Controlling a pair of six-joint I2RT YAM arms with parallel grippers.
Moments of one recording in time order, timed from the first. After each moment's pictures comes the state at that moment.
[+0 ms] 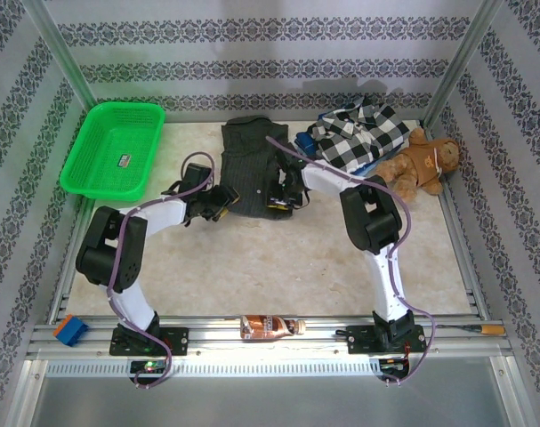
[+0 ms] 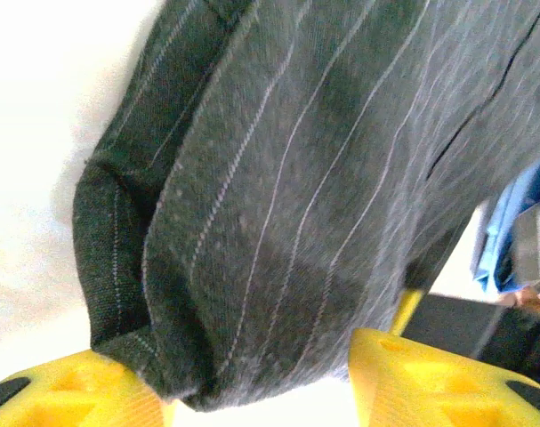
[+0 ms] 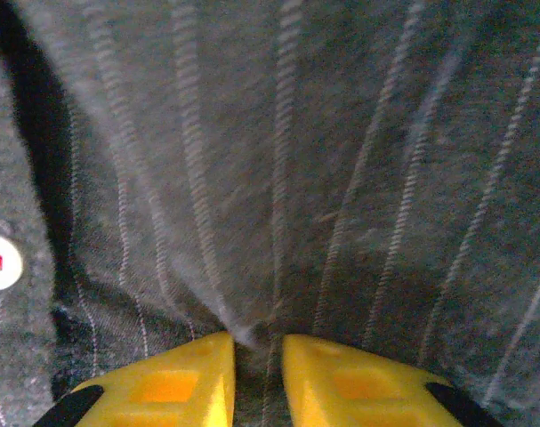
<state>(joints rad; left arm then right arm) -0.25 1.74 0.97 -0.10 0.34 -1.05 0.50 2.20 1.62 -0.66 -0.33 0.65</state>
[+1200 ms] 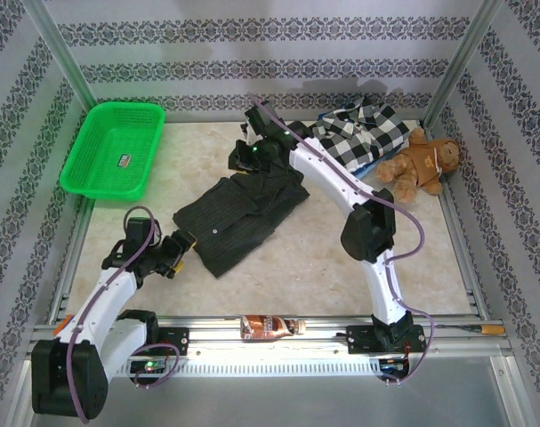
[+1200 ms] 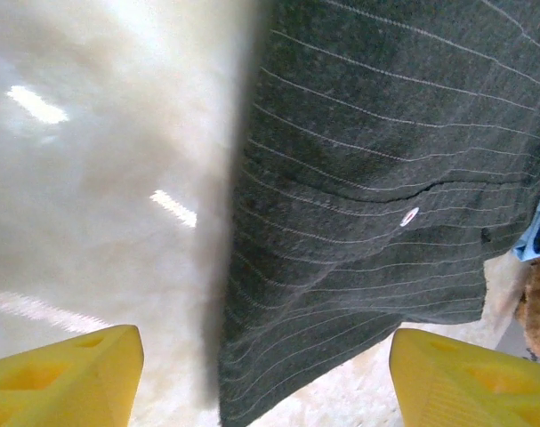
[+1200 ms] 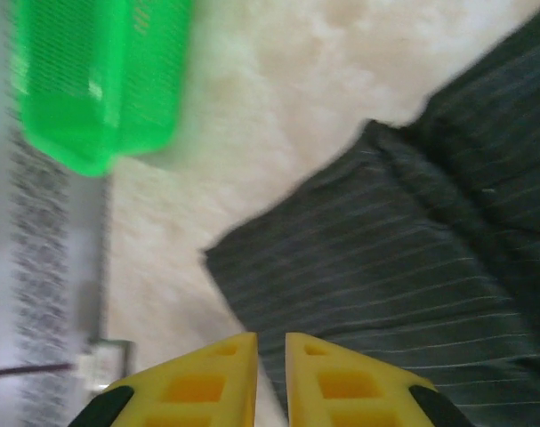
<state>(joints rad) -0.04 0.93 0.43 -0.45 0.40 -1.05 0.62 2.22 2.22 -0.96 -0.42 0.65</state>
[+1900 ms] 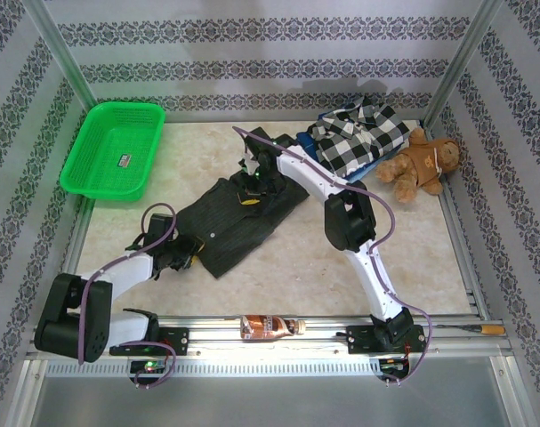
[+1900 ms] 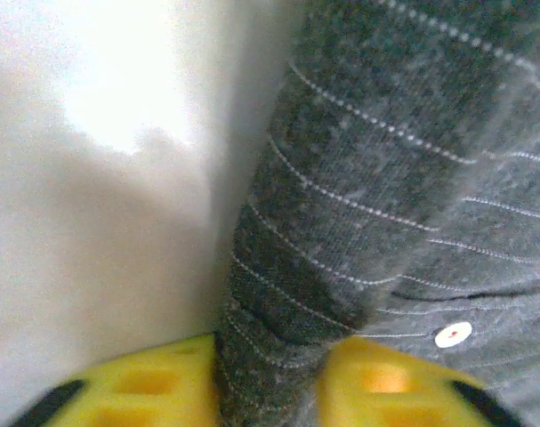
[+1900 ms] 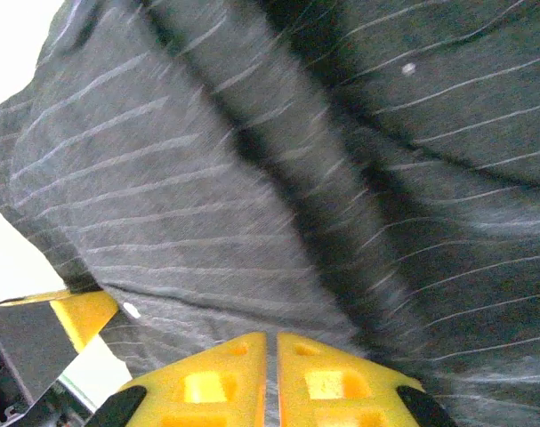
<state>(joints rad) -0.15 1.27 0.45 -0.22 0.27 -1.14 0.59 2.44 2.24 -1.12 -0.49 0.40</state>
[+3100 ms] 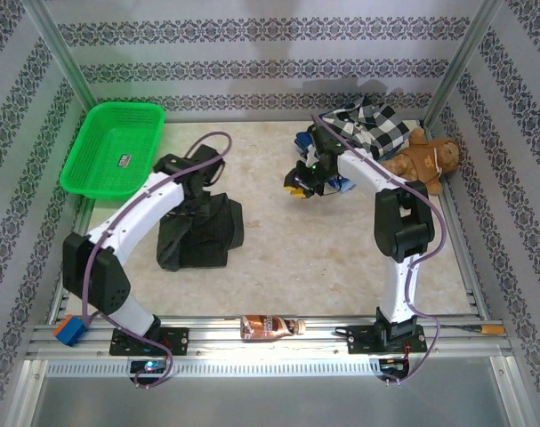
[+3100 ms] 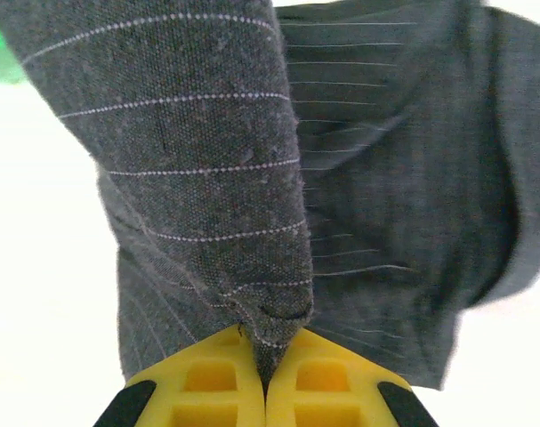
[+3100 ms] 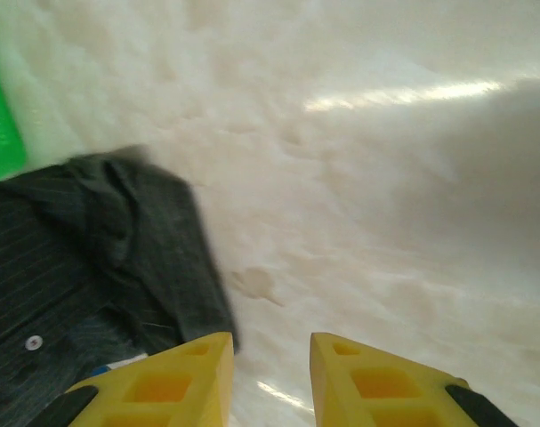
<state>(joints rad) -0.46 1.61 1.46 -1.26 -0.31 -0.47 0.30 2.02 1.57 -0.79 -0.62 0.64</state>
